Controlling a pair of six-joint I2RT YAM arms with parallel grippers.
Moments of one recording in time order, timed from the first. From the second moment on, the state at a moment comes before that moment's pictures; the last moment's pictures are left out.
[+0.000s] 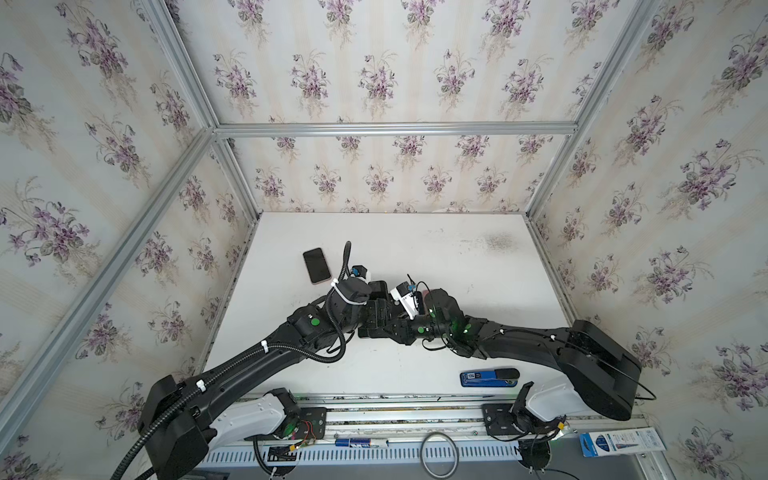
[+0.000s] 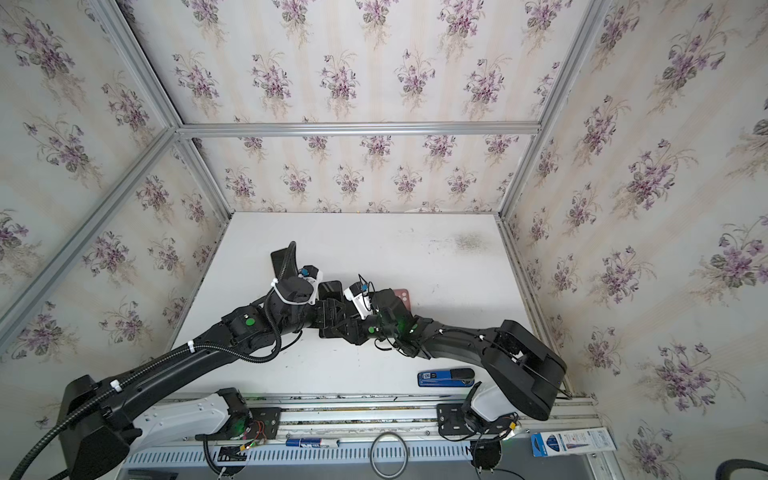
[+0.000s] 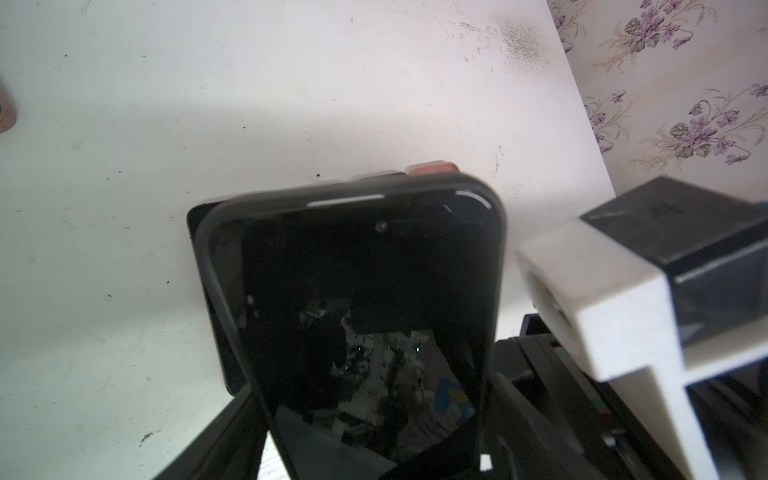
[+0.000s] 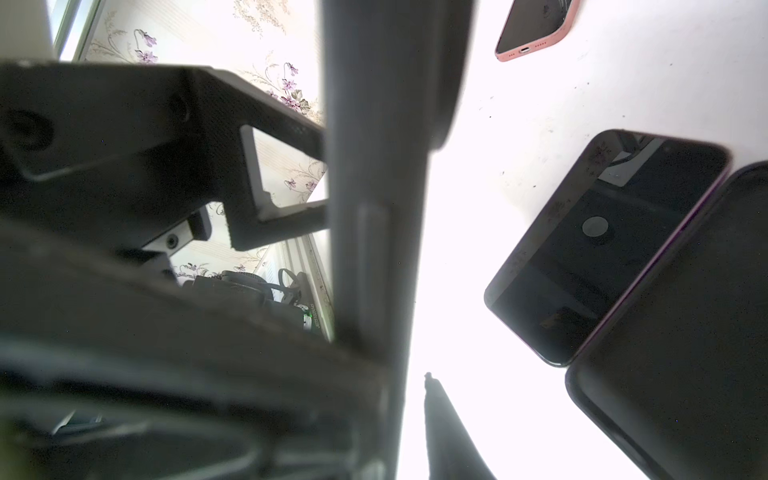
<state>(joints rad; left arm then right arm) -0.79 1.12 0.85 -0.47 -0.08 -0.65 0.87 1.46 0.64 0.37 -0.49 0.63</state>
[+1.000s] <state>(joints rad) -0.69 0.96 0.89 -0.37 -0.09 -0.45 0.84 1.15 0.64 0.03 -0.41 0.51</state>
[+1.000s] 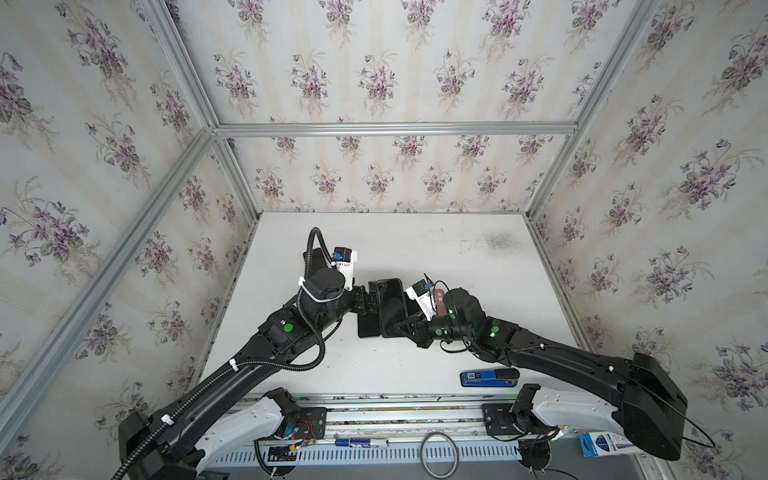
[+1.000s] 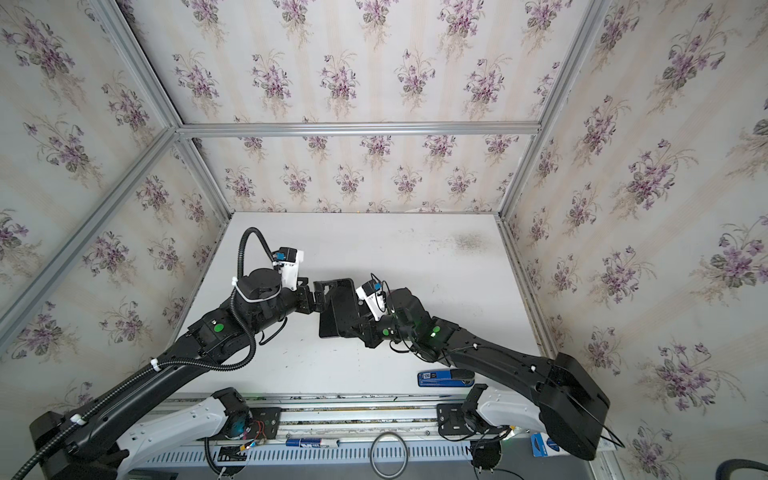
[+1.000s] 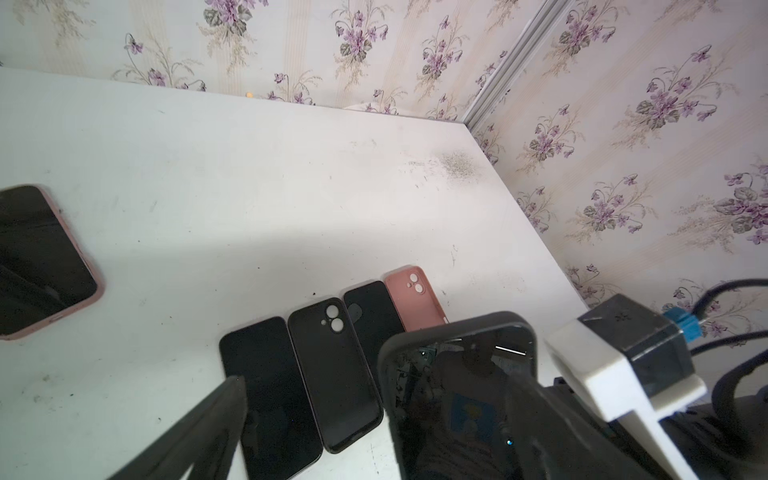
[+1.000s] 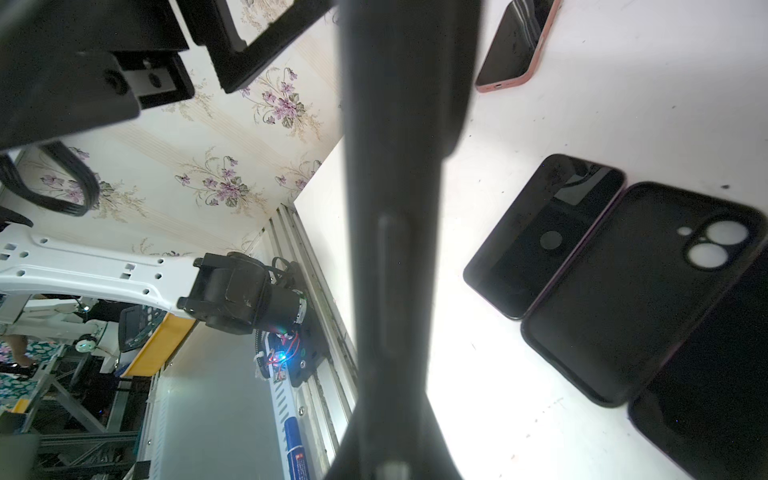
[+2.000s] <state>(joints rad) -0.63 0.89 0.82 -0.17 0.66 -0.13 0.66 0.95 0.44 0.42 -0.80 0.20</state>
